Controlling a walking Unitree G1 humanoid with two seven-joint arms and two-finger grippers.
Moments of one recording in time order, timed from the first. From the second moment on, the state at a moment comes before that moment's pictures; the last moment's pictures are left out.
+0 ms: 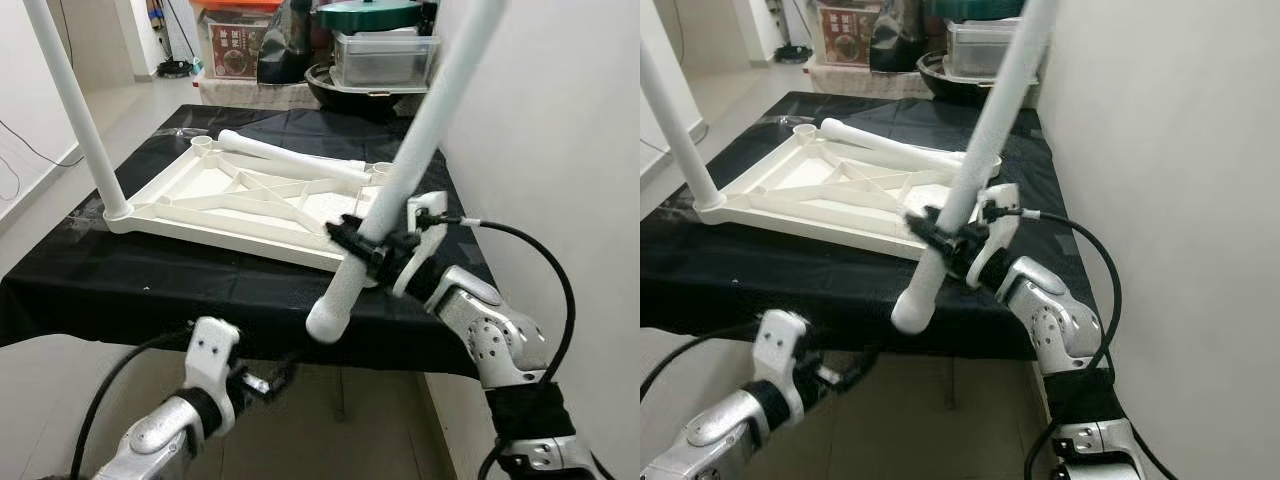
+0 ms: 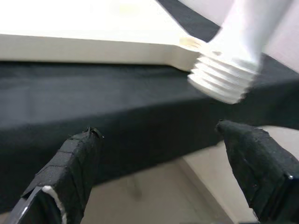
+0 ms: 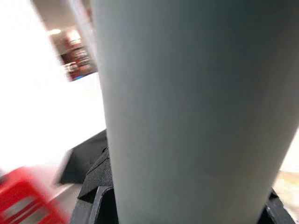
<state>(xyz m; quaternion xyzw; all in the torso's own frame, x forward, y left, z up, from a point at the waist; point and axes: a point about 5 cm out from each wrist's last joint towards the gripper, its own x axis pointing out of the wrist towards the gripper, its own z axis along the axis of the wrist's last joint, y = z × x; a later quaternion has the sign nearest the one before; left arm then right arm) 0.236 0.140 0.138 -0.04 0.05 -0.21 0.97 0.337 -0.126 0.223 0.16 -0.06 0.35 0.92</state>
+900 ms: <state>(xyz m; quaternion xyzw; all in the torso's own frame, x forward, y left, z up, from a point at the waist) 0.261 0.160 0.168 -0.01 -0.04 -0.02 1.00 0.350 -0.133 0.228 0.09 -0.13 0.14 0.98</state>
